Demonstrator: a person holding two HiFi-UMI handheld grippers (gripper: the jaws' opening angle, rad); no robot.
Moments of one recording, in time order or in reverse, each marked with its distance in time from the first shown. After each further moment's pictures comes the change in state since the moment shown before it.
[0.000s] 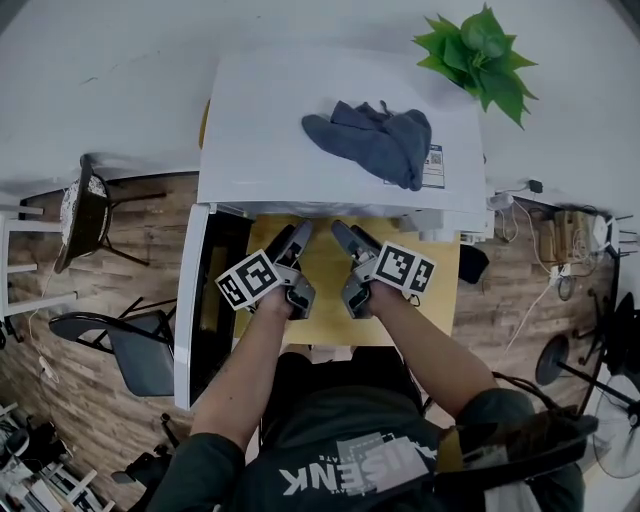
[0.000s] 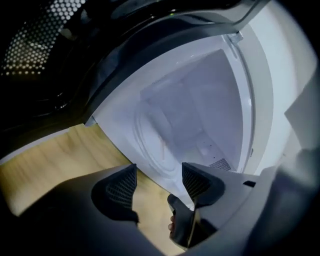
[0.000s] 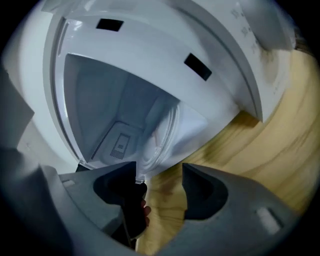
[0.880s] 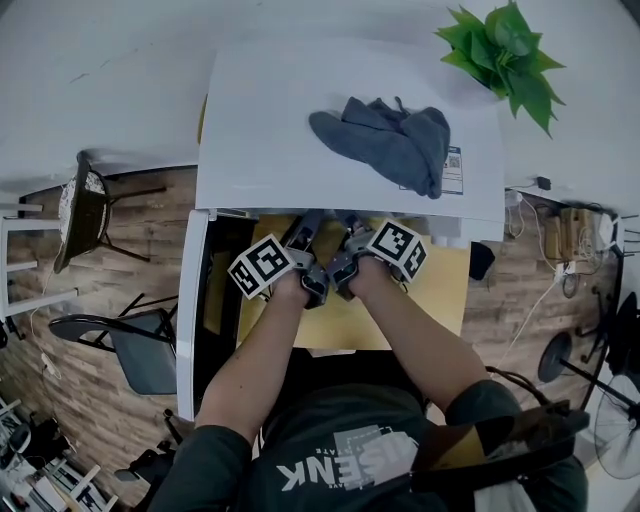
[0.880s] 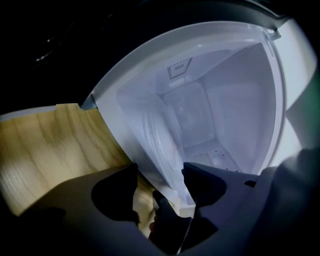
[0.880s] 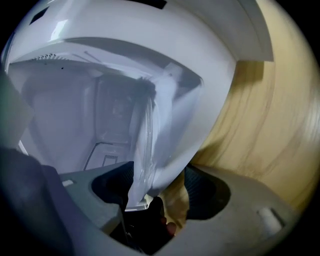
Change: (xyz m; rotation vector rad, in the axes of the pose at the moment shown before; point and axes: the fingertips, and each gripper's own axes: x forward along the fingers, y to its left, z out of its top) left arm 0.038 0.020 0.005 -0.136 -0.029 0.025; right arm 0.053 -0.020 0.018 0.311 -0.135 -0.042
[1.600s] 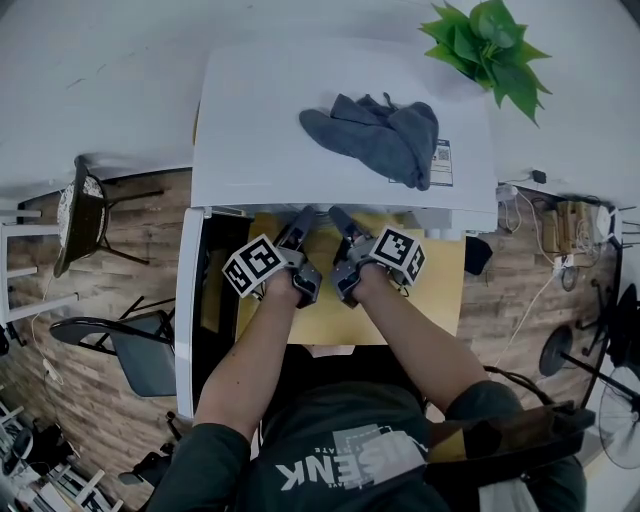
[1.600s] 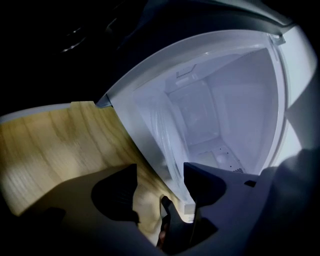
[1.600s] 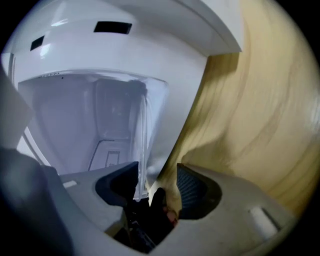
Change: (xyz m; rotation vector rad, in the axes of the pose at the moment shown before) left arm -0.007 0.018 -0.005 -0.011 0.028 0.040; right arm -0.019 -0.012 -0.016 0.060 0.071 0.029
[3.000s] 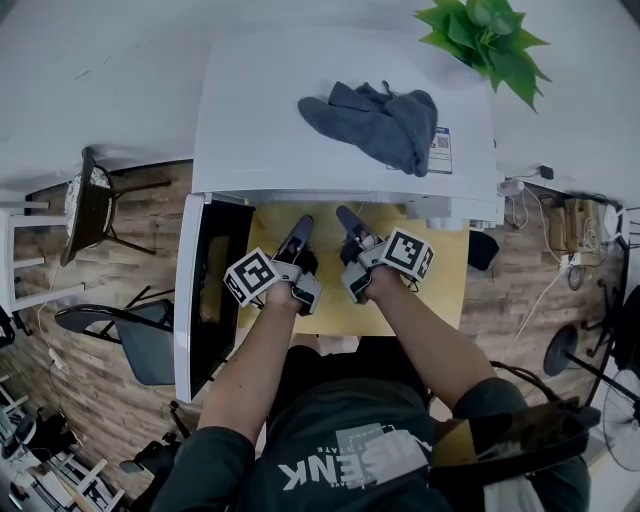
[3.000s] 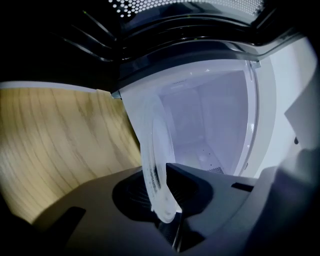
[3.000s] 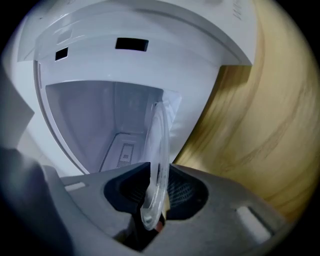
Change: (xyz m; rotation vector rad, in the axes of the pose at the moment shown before) left arm -0.033 -0.015 -0.024 -0.079 -0.022 -0.150; right arm -0.020 0.013 -0.007 -0.115 0.063 0.162
